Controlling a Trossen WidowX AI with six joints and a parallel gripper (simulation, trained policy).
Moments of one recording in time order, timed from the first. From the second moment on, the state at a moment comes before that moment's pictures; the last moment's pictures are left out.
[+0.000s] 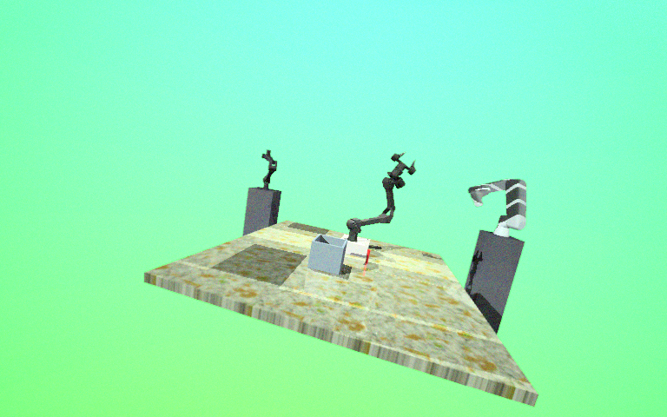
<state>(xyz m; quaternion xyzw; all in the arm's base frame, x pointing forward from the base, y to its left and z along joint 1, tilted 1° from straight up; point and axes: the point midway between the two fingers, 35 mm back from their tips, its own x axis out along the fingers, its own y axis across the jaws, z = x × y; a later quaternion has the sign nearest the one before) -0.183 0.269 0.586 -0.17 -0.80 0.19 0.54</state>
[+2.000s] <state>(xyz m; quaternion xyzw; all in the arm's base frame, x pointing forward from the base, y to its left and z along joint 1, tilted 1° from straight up) 0.089 -0.110 0.601 0.53 -0.50 -0.10 0.68</state>
